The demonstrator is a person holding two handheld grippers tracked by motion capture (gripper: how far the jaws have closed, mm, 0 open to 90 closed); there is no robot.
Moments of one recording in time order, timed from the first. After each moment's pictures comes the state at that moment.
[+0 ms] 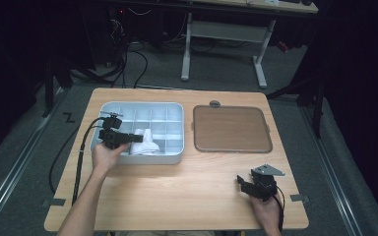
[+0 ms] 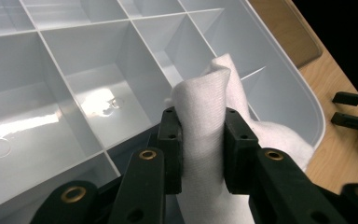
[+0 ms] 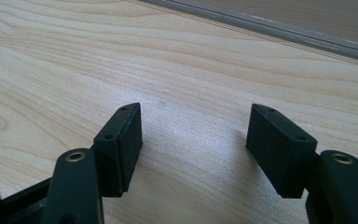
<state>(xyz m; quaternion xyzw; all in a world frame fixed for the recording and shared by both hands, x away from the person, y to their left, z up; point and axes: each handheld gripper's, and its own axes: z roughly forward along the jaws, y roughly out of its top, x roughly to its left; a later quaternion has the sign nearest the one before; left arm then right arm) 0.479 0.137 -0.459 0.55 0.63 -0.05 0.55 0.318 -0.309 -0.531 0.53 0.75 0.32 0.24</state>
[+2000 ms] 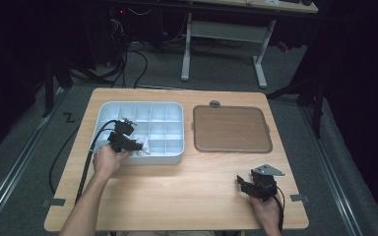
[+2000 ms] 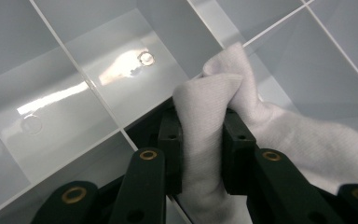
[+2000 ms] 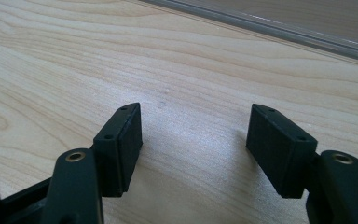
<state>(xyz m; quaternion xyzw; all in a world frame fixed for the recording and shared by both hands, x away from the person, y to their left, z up) 0.477 0.108 -0.488 0.66 0.61 0.05 0.43 0.318 -0.309 -0.531 0.53 0.75 0.32 0.24</state>
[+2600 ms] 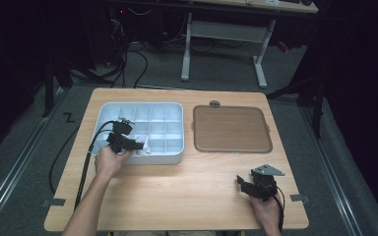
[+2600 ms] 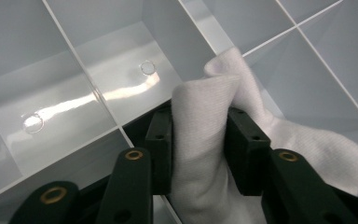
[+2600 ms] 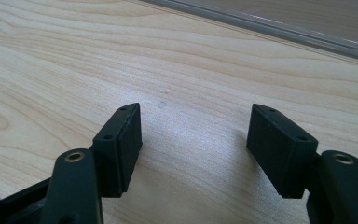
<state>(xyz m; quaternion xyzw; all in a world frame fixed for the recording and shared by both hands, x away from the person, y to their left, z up) 0.474 0.113 -0.482 0.62 0.63 0.04 0.47 0.318 -0.310 -0.531 0.53 0.75 0.32 0.24</state>
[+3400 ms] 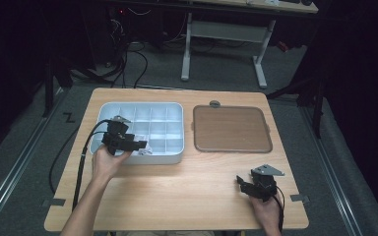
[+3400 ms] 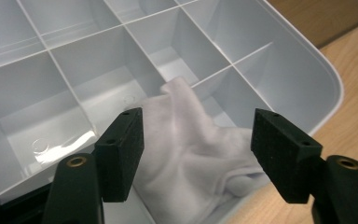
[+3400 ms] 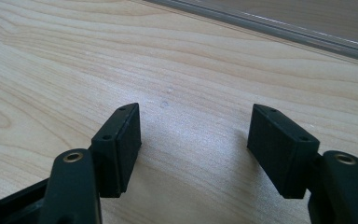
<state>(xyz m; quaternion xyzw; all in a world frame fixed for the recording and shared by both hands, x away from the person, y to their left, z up) 0.445 0.111 -0.447 0.61 0.59 0.06 0.53 0.317 -0.309 -0.531 0.53 0.75 0.32 0.24</state>
